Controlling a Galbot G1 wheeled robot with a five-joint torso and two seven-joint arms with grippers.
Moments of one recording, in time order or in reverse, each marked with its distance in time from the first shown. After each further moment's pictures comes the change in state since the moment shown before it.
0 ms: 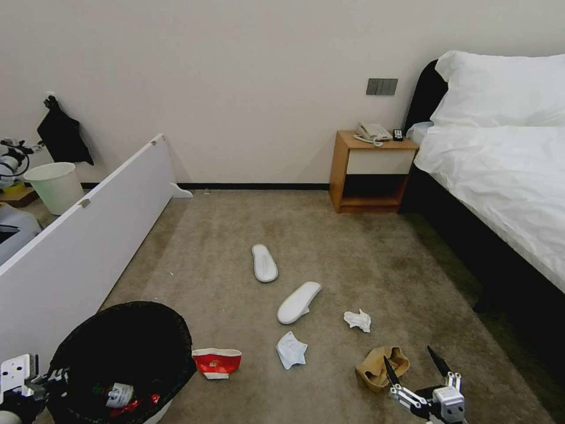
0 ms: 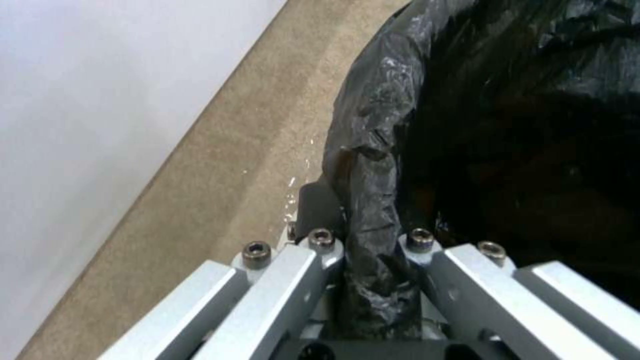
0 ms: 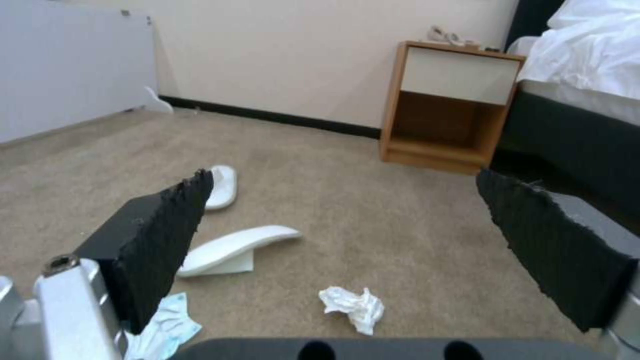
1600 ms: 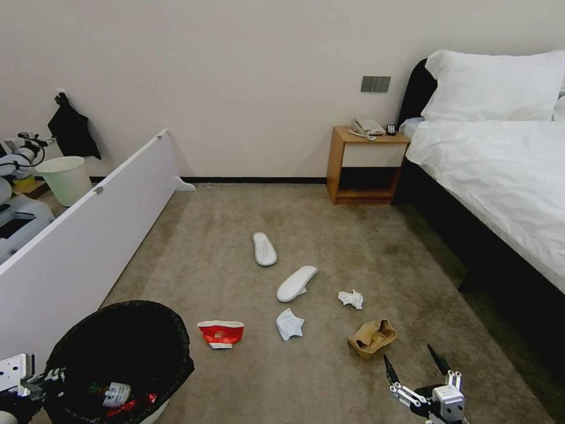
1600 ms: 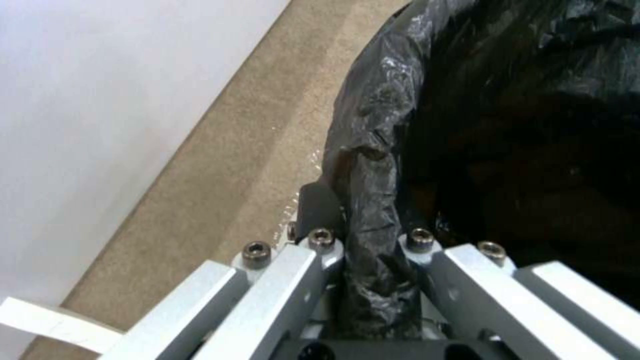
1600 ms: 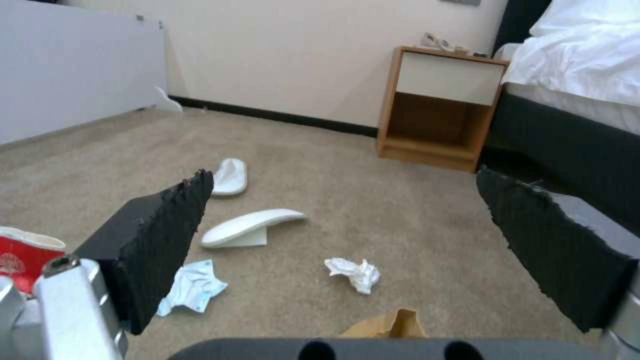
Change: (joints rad) left arm 0.002 -0.002 -0.003 -0.003 0.003 0.000 -0.001; right arm -0.004 0.003 -0.007 0.014 -0.011 -0.001 0.014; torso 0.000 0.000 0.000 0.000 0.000
